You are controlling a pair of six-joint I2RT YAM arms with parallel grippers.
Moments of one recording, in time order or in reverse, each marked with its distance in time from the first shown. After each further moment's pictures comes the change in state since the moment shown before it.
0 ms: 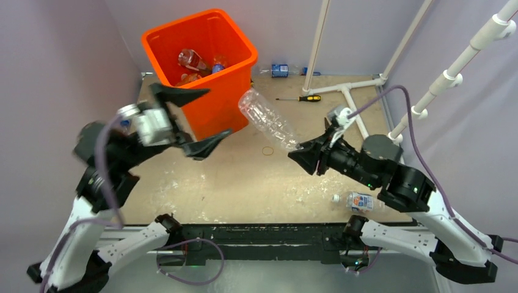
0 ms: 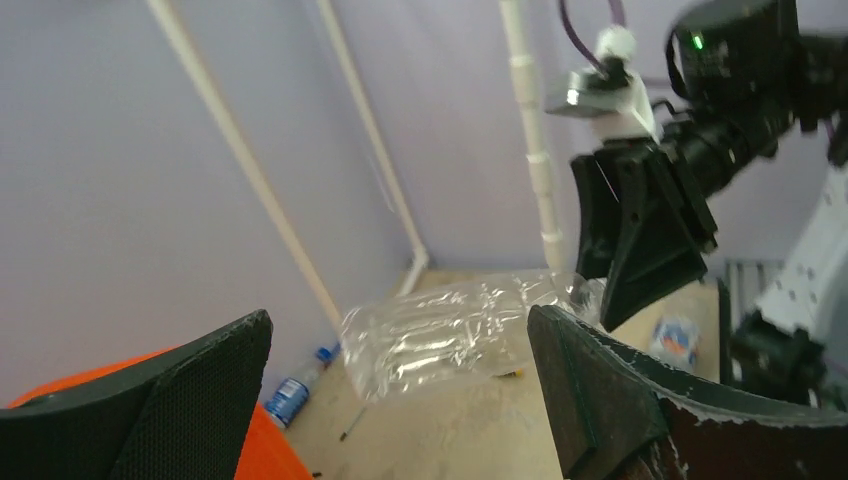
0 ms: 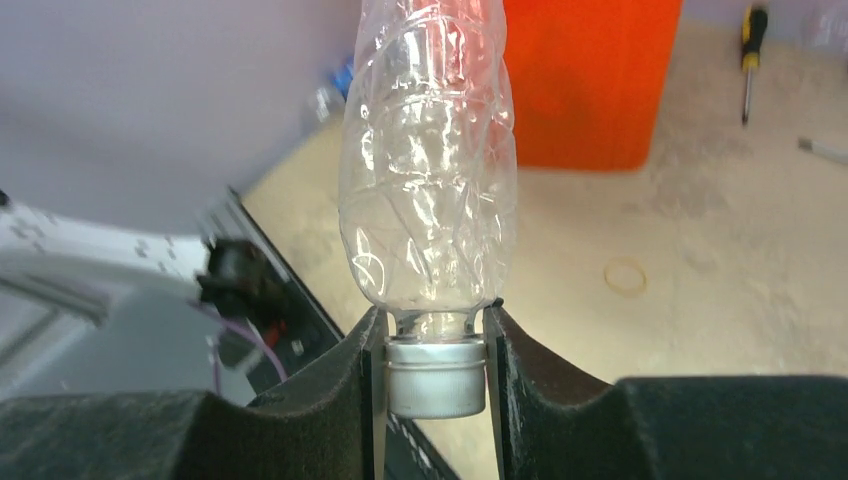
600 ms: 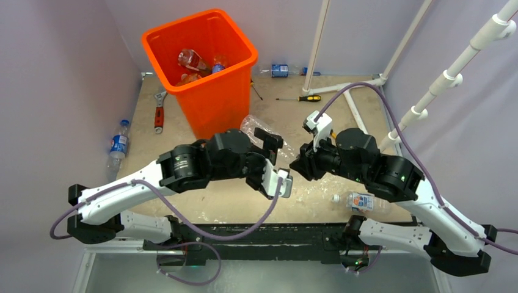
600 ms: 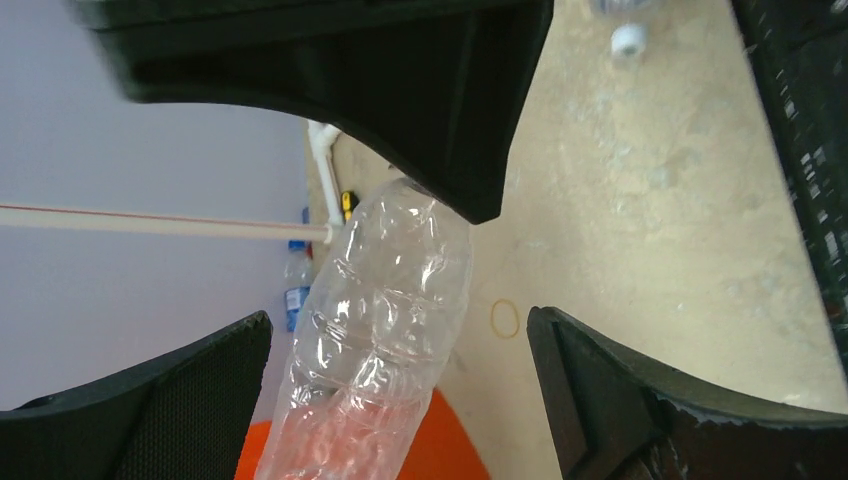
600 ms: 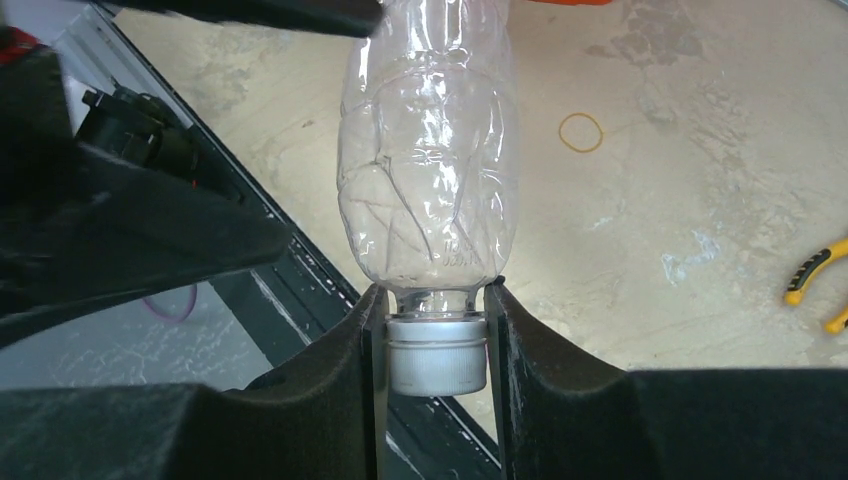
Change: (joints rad) left arm -0.615 0.434 0.139 -0.520 -0.429 0.735; right arm 0.000 0.133 0.106 -0.330 0.008 -0.095
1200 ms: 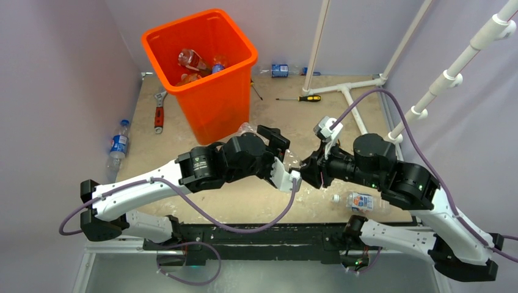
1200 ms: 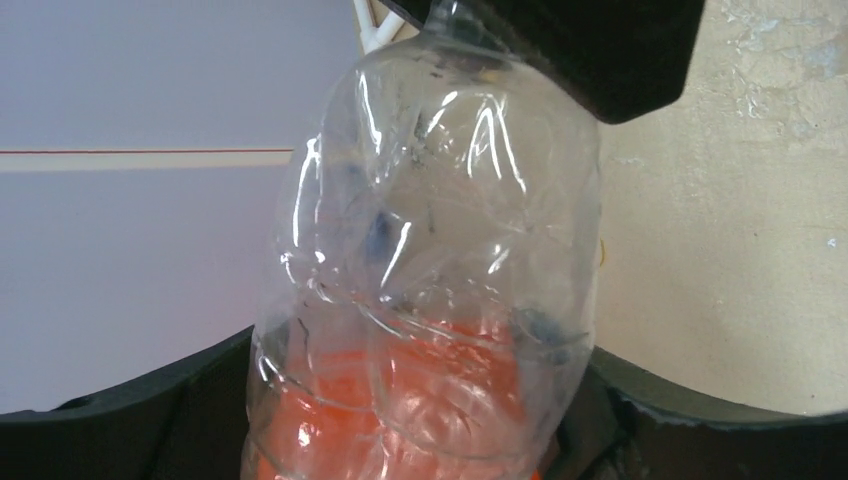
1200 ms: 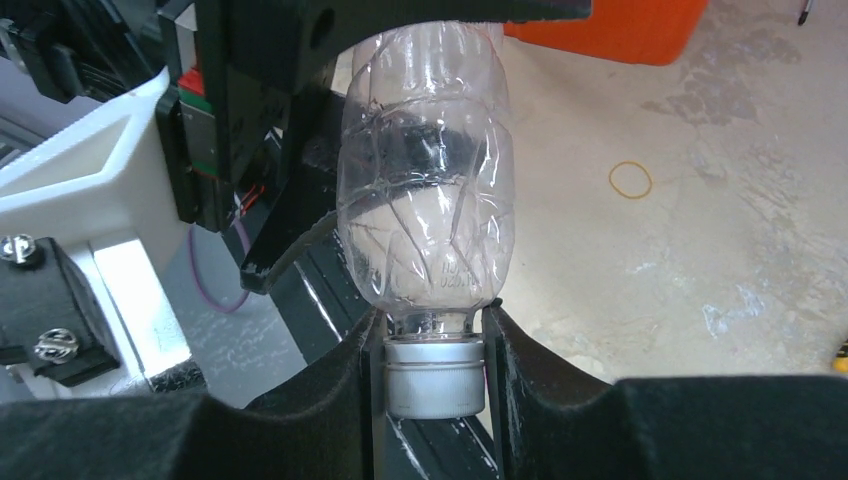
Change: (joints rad) left arm -0.016 0.076 -0.077 0.074 -0.274 0.187; right arm 0.000 -0.077 0.000 -0.007 -0.134 -0.022
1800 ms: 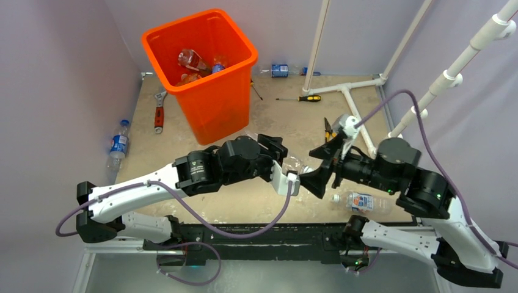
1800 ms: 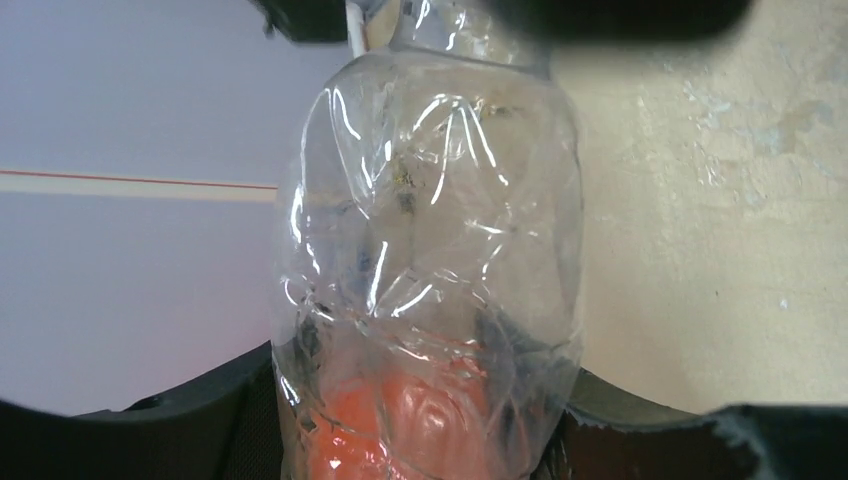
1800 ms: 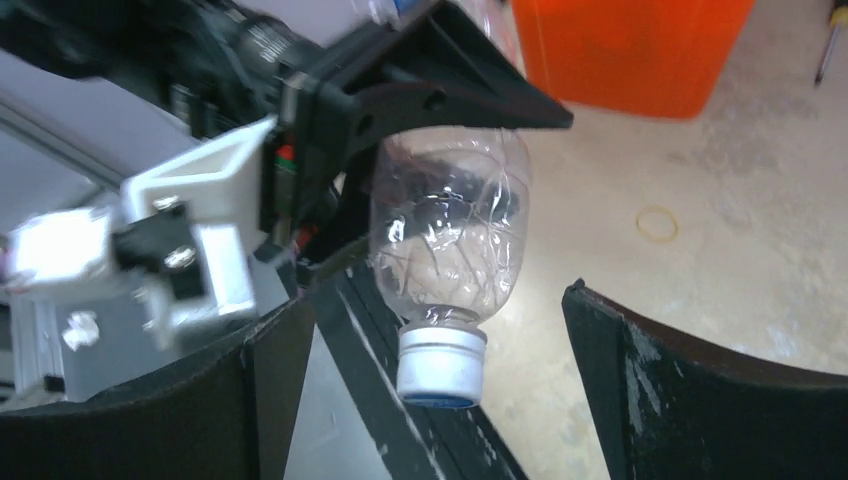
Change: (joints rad) left arm -0.007 -0.027 -0.056 0.081 0.068 -0.053; right arm -0.005 -0.063 0.010 0.053 -0.032 0.042
